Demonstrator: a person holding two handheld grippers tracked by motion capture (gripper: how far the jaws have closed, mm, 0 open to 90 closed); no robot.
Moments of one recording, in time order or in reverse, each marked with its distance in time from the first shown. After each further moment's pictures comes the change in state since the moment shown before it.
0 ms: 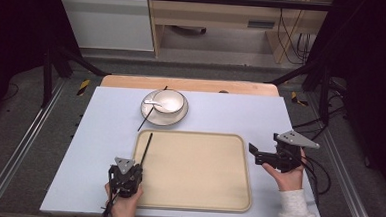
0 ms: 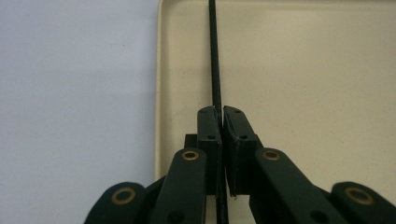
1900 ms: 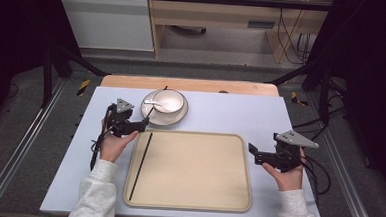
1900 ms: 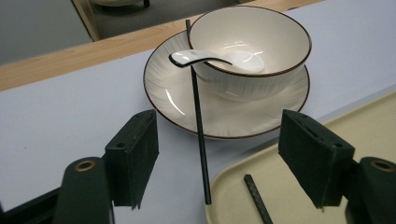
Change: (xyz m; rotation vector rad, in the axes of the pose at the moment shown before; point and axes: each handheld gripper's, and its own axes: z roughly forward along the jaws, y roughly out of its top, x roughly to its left) left arm 0.052 0.147 0.068 -0.068 -0.193 0.285; right arm 0.000 0.000 0.002 0.003 -0.003 0.000
